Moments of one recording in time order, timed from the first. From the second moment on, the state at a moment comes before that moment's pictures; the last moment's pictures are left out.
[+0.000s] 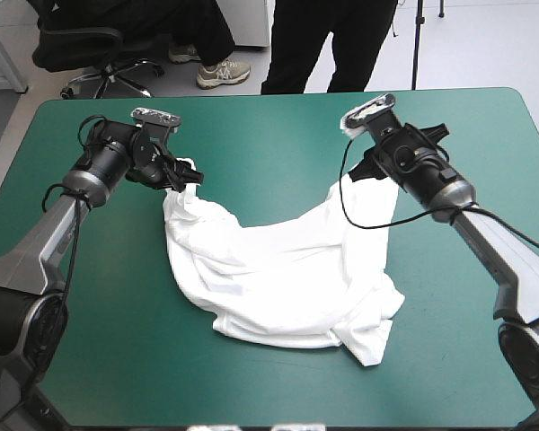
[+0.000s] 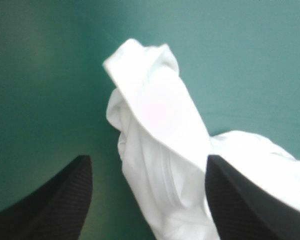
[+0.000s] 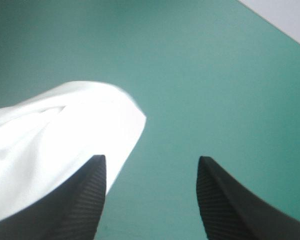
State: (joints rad) left arm -0.25 1.76 -1.55 0.07 0.91 0.03; right arm 0.43 1.69 -1.52 -0.59 0.83 0.24
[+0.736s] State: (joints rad) left arm -0.25 1.46 -1.55 0.02 1.23 -0.08; right arm 0.39 1.34 -1.56 -0.27 1.25 0.04
